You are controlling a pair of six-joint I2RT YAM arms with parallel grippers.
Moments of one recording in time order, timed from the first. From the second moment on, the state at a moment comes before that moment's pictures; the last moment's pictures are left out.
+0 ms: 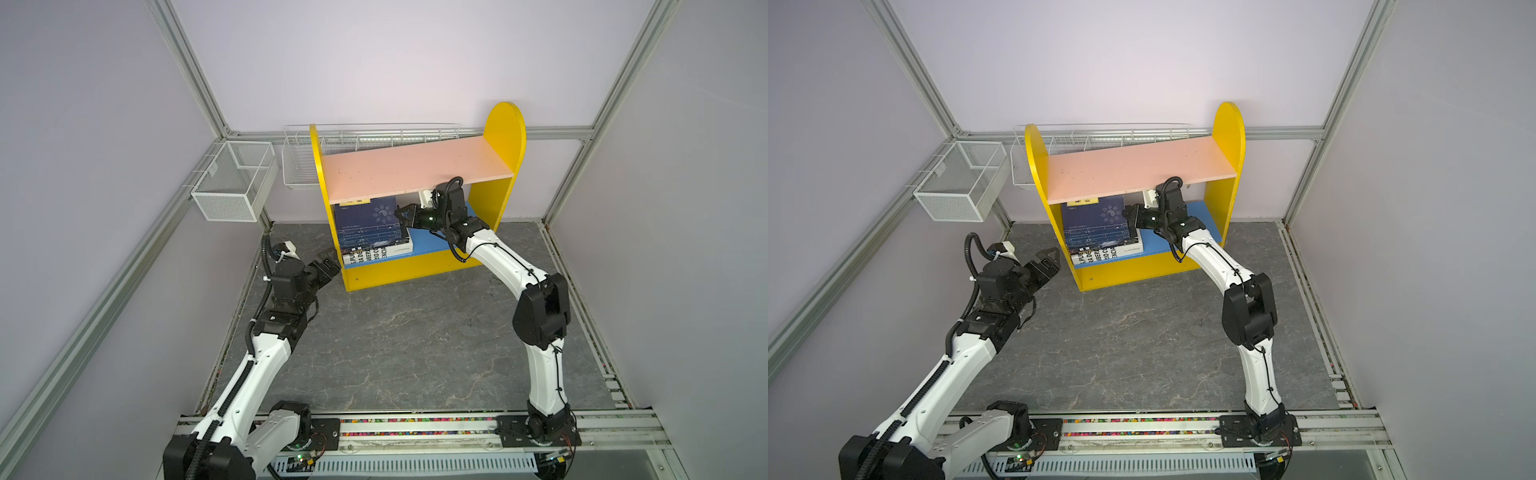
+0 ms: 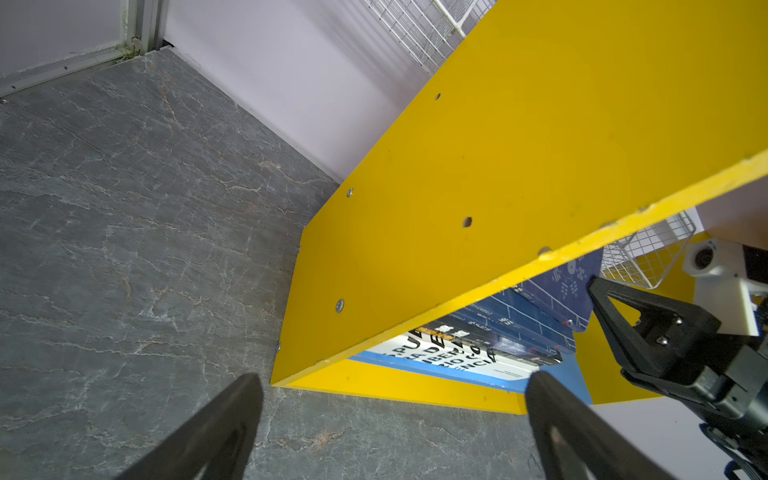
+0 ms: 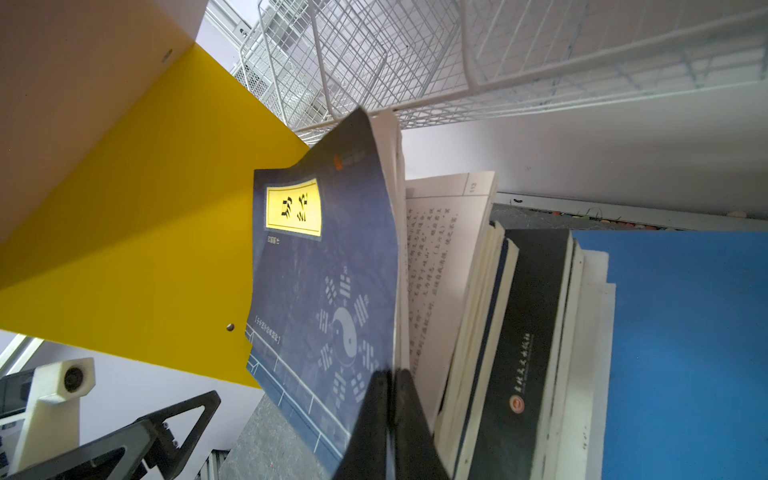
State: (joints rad) left arm -0.21 1.02 0.78 -0.06 -0.02 -0.76; right arm 0.50 2.11 1.98 -0.20 -0.50 0.55
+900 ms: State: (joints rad) left arm -0.20 1.02 0.78 -0.05 -0.03 -0.77; right arm 0.47 2.11 1.98 -0.18 -0.56 0.60
